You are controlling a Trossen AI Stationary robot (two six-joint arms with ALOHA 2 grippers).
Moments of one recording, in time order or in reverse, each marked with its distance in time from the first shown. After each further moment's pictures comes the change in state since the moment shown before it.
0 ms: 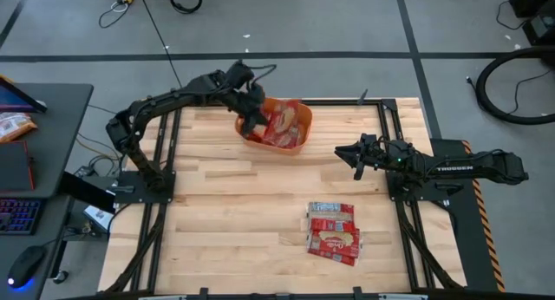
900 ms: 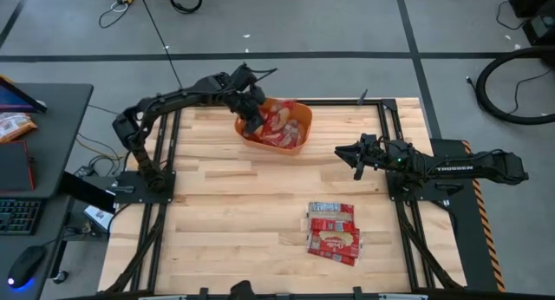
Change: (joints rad) left arm 0.033 0.067 -0.018 -0.005 -0.144 -0.150; right arm 0.000 0.000 0.000 0.000 0.000 0.000
